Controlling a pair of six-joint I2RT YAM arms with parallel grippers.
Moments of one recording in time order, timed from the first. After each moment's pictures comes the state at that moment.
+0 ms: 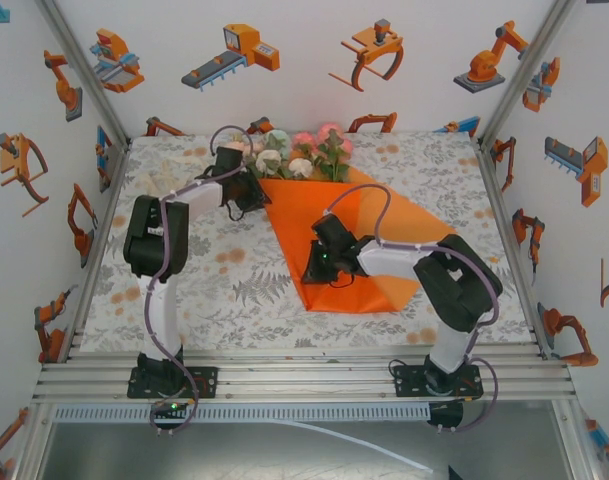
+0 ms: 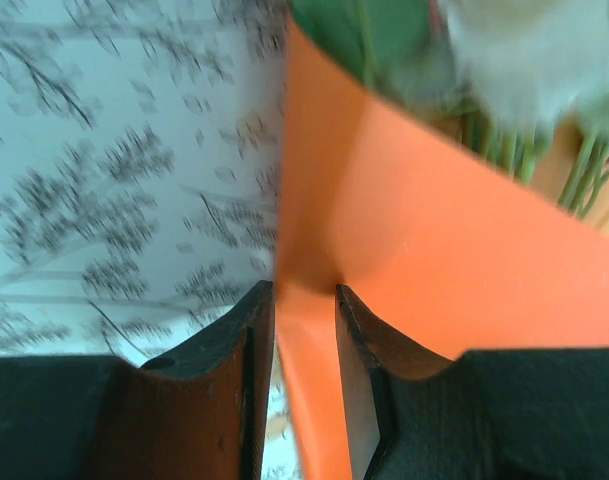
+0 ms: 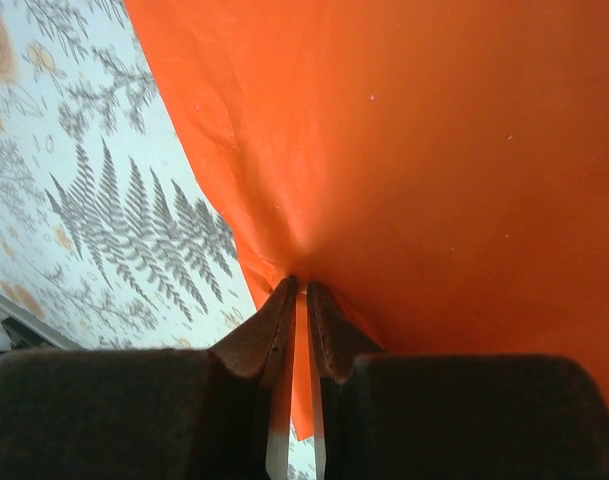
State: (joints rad) left arm -0.32 2.17 1.52 -0.19 0.21 -0.71; right arm 0.76 1.76 0.93 -0.13 -0.20 0.85
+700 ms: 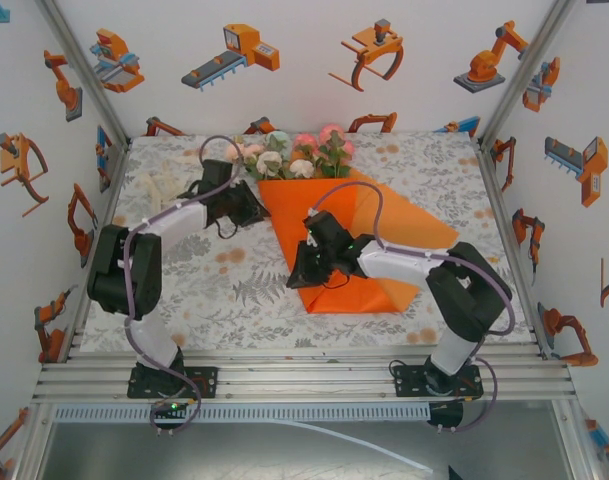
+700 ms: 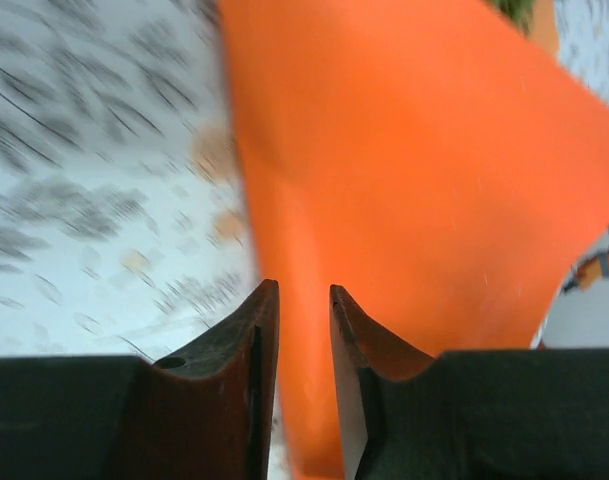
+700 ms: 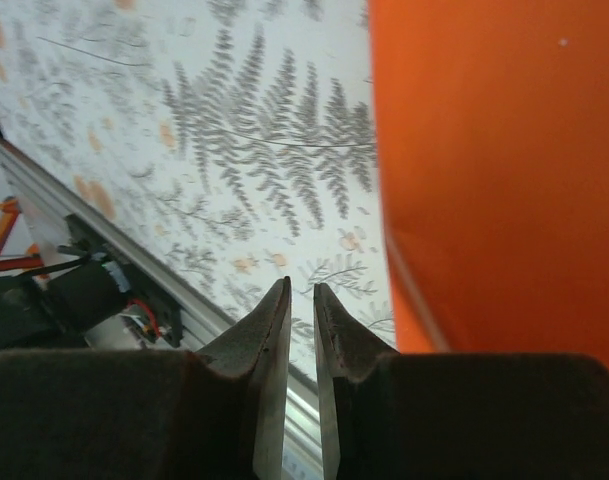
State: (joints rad) left arm -0.39 1.77 1.15 -0.17 0.27 -0.78; right arm 0.81 1.72 0.98 -0.17 -0.35 0.84
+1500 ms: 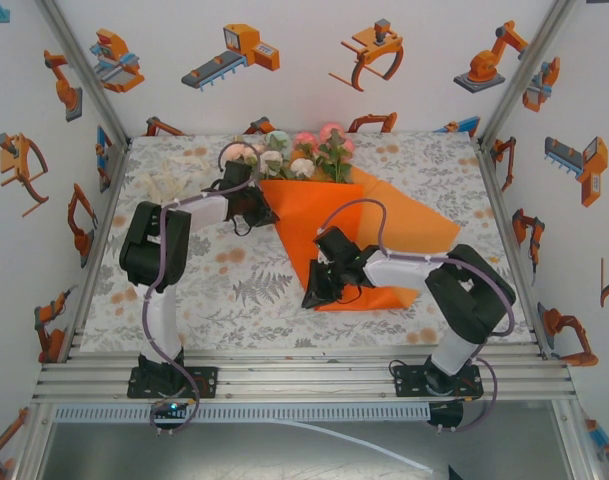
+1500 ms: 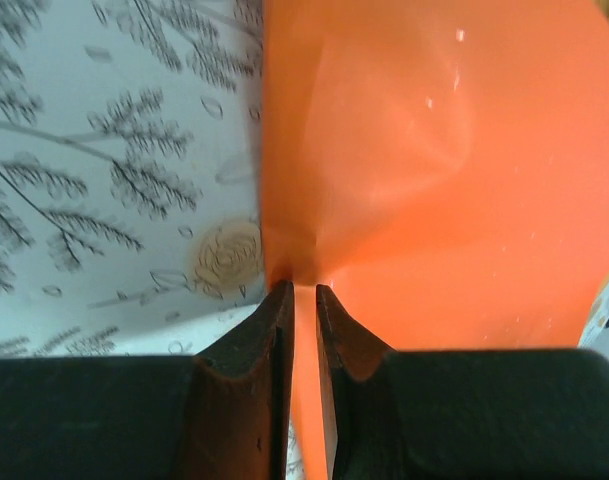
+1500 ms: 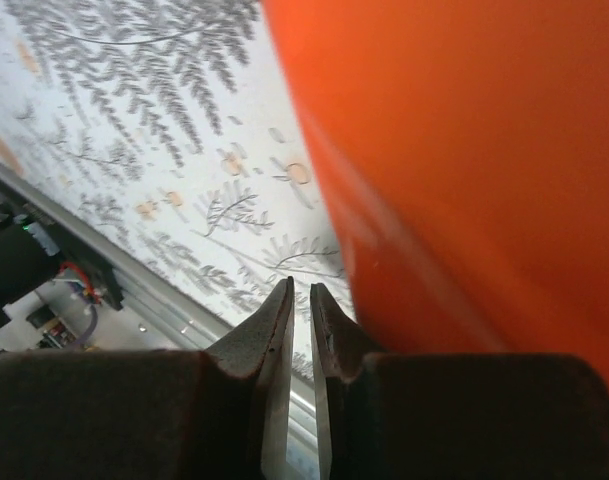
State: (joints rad) left arm -0.39 2.06 1.33 -0.14 0.23 -0.79; right arm 0.79 1.67 0.85 -0.21 -0.40 0.81
